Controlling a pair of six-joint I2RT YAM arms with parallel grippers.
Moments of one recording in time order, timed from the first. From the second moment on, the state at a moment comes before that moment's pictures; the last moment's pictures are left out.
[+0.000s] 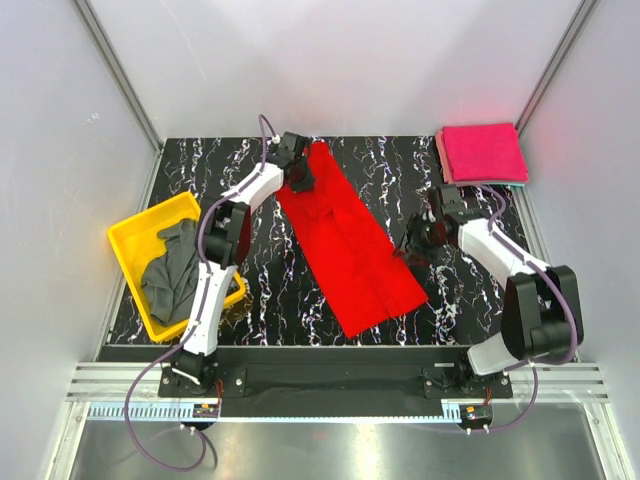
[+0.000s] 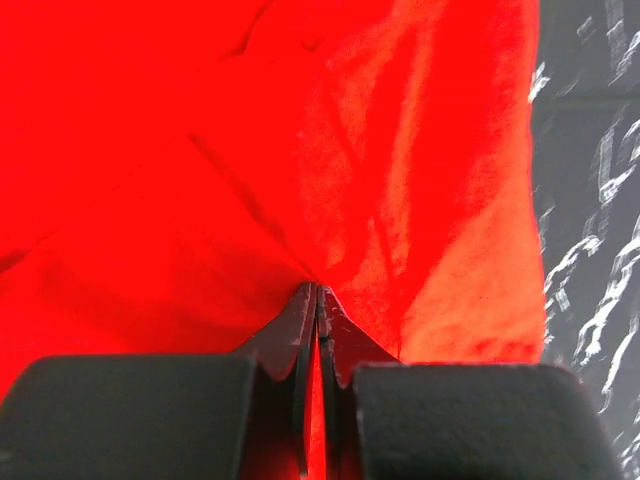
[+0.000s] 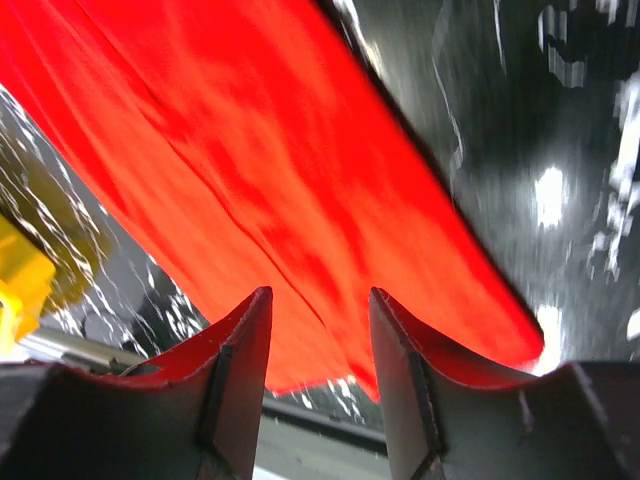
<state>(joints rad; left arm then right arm) -0.37 2.49 2.12 -0.52 0.04 -0.68 0.21 1.52 1.02 -0.60 -0.28 0.57</state>
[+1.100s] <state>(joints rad) -0.75 1.76 1.39 -0.23 0.10 -0.59 0.21 1.23 0.89 -0.66 -0.25 0.62</state>
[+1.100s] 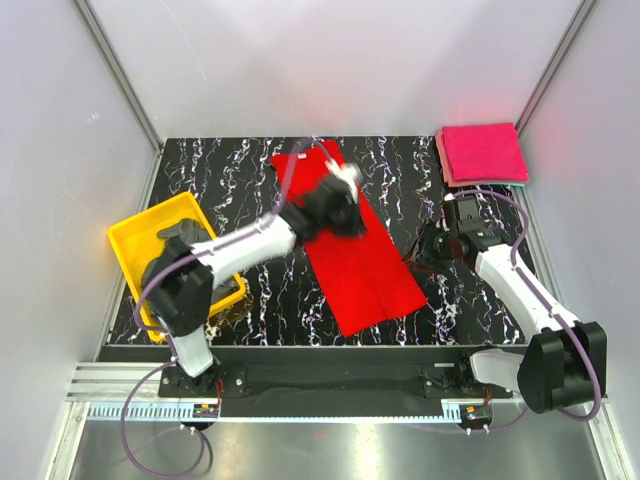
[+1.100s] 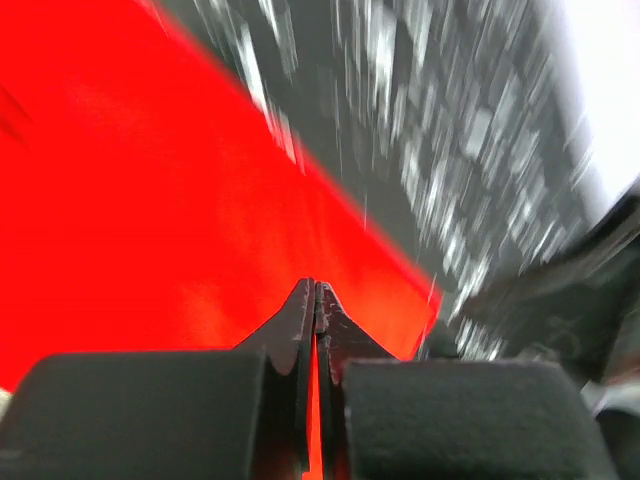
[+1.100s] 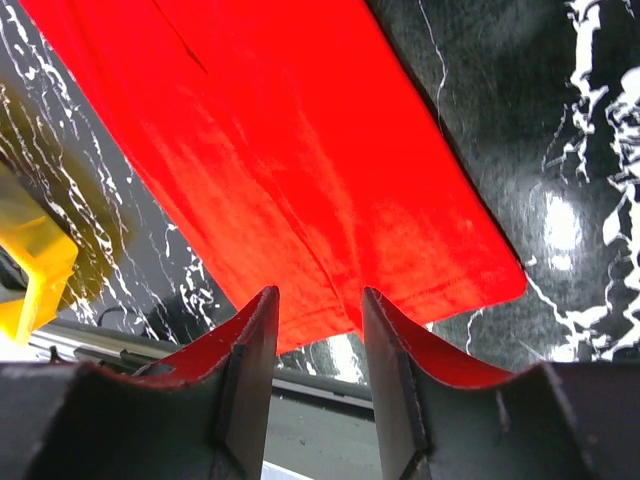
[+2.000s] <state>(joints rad) -0.99 1.56 0.80 -0.35 -0.15 -0.89 0.22 1.06 0.88 -0.81 -0.25 0.63</state>
